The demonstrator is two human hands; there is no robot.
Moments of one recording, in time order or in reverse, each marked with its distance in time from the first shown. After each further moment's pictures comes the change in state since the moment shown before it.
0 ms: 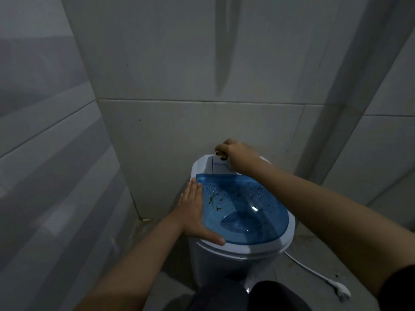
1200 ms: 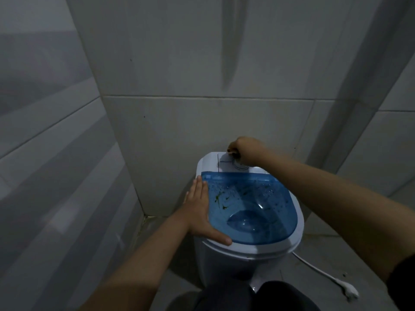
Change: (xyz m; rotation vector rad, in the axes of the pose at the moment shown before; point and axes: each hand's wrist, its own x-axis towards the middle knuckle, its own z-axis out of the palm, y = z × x) left_hand 0.001 -0.003 0.001 0.002 -0.002 0.004; right_hand 0.015 0.010 -0.006 -0.042 -0.145 0.059
